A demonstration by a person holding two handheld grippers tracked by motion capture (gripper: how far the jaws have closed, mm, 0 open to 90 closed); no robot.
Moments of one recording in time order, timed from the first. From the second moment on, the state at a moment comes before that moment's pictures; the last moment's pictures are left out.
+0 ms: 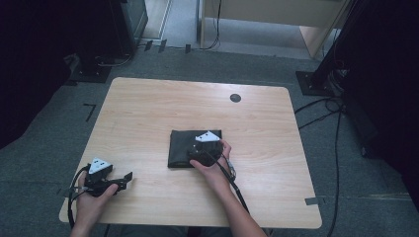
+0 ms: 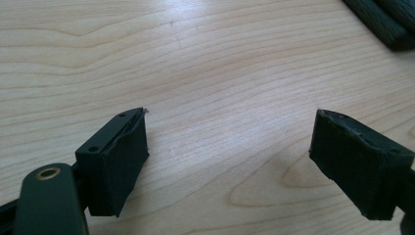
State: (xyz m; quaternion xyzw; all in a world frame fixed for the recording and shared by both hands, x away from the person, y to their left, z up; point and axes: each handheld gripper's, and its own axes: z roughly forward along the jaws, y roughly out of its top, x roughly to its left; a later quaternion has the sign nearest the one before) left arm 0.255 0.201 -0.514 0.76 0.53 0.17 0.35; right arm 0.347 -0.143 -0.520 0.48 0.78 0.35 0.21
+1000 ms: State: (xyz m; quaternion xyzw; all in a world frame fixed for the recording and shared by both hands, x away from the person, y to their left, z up) left arm 0.254 0.187 -0.518 0.77 0.50 0.21 0.32; right arm 0.352 -0.199 -0.483 0.46 0.77 0.39 0.20
